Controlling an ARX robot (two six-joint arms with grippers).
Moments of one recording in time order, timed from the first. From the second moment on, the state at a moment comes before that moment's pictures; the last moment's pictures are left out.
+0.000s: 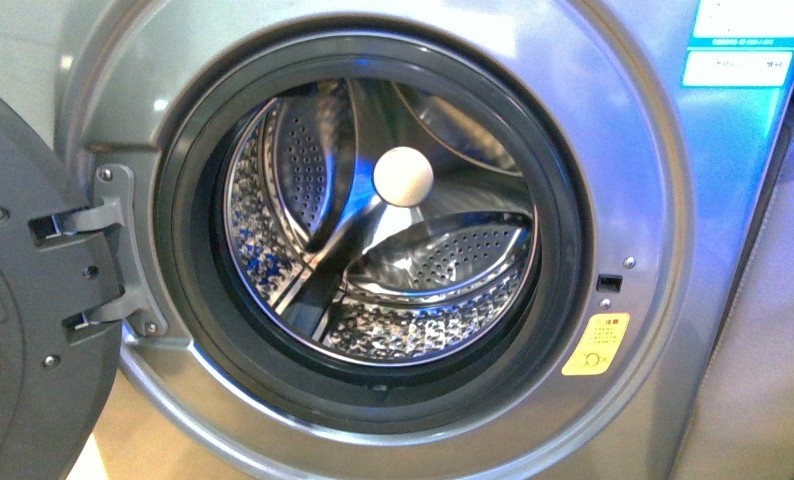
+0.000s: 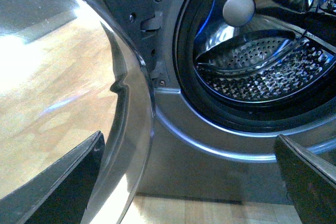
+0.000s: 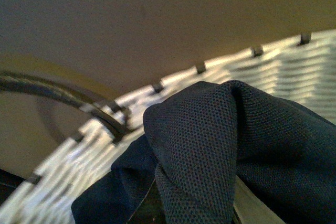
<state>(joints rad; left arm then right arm) 0.00 0.00 0.01 0.00 0.00 0.00 -0.85 1.78 0.83 0.55 -0.69 0.01</state>
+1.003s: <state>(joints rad) 0.00 0.00 0.01 0.00 0.00 0.00 -0.38 1.10 1.29 0.28 -0.64 0.18</state>
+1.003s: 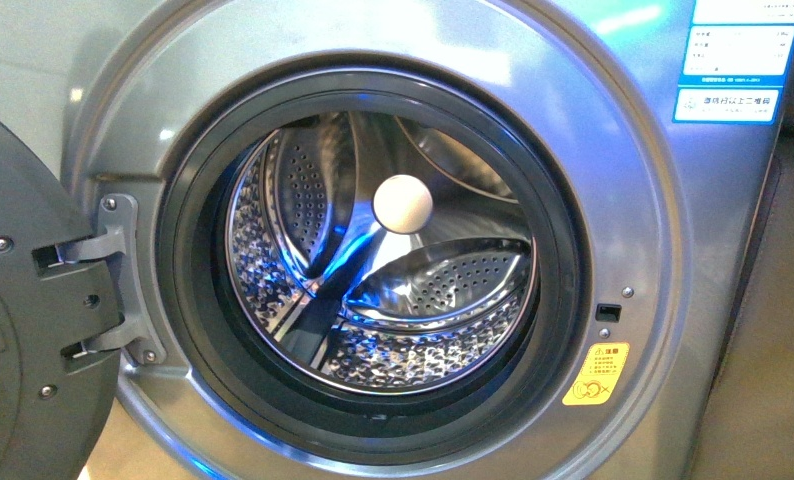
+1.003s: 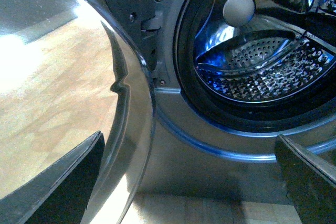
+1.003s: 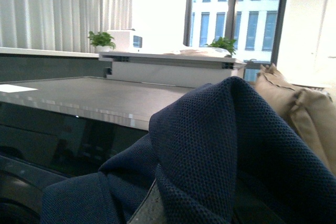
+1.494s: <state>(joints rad) 0.00 0.00 0.01 0.00 0.00 0.00 0.35 1.28 1.61 -0.04 -0.21 -0.15</state>
